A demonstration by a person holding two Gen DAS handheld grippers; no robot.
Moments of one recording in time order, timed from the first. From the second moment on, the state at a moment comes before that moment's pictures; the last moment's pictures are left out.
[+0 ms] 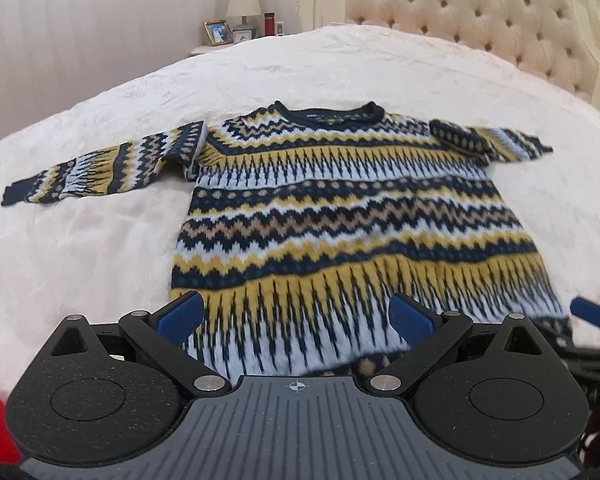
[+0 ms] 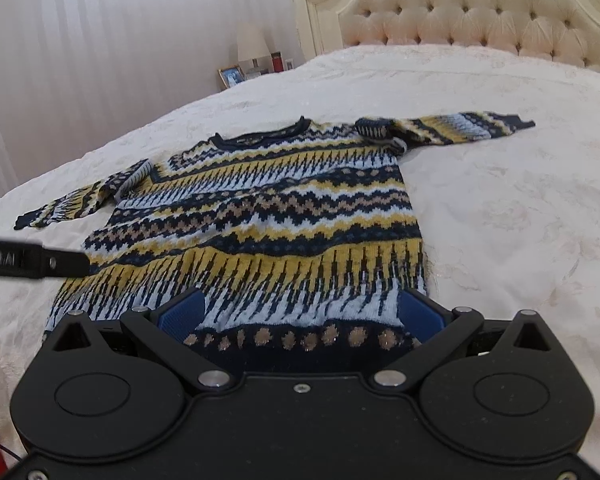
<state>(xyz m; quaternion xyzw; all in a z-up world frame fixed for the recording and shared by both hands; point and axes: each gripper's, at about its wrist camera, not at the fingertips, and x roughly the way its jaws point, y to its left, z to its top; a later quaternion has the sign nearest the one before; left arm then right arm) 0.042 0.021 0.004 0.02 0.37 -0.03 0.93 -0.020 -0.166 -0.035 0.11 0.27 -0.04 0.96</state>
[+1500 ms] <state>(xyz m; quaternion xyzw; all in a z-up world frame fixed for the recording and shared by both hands) 0.268 0.115 -0.067 -0.03 0.38 -0.01 0.93 0.268 -0.440 -0.045 0.27 0.32 -0.28 0.86</state>
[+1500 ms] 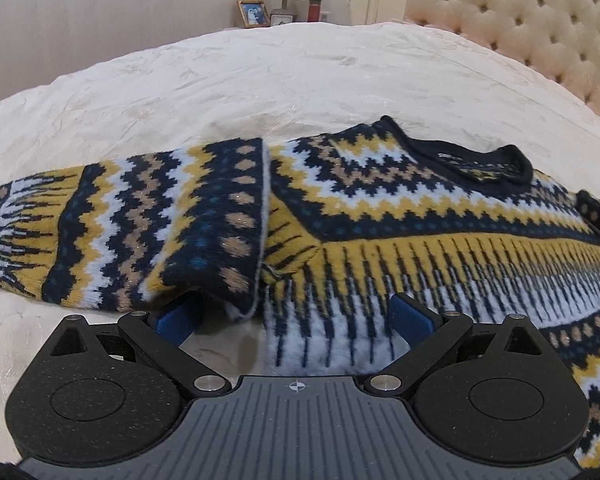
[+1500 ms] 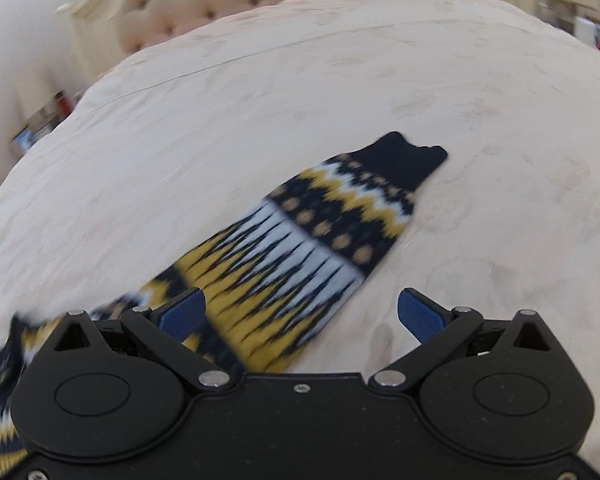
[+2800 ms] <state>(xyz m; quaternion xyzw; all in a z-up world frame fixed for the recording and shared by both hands) 0.272 0.144 -0.054 -0.05 0.39 0.02 0.92 0.310 -0.196 0.086 0.08 0.24 0.00 0.97</state>
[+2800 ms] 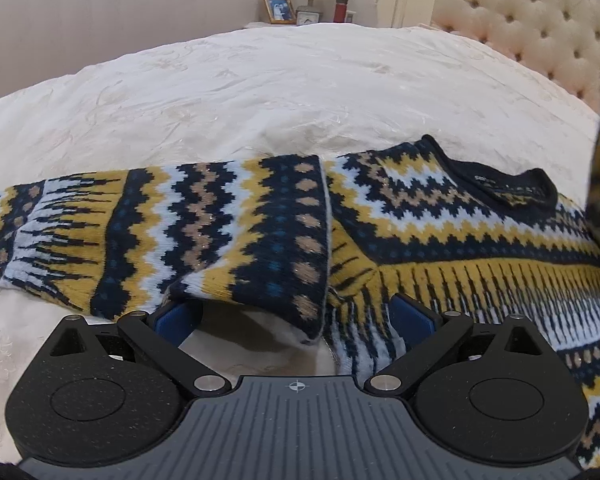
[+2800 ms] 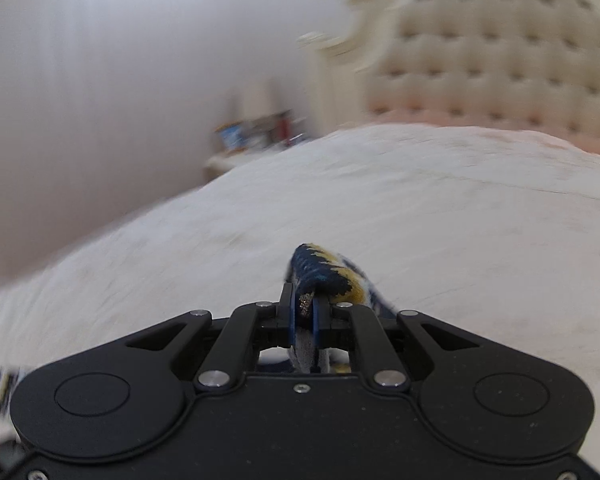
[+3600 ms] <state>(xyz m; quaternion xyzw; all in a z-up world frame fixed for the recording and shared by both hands) 0.278 0.172 -0.062 -0.10 0.41 0.04 0.90 0.262 -0.144 -0.022 0.06 0.35 0.06 0.93</state>
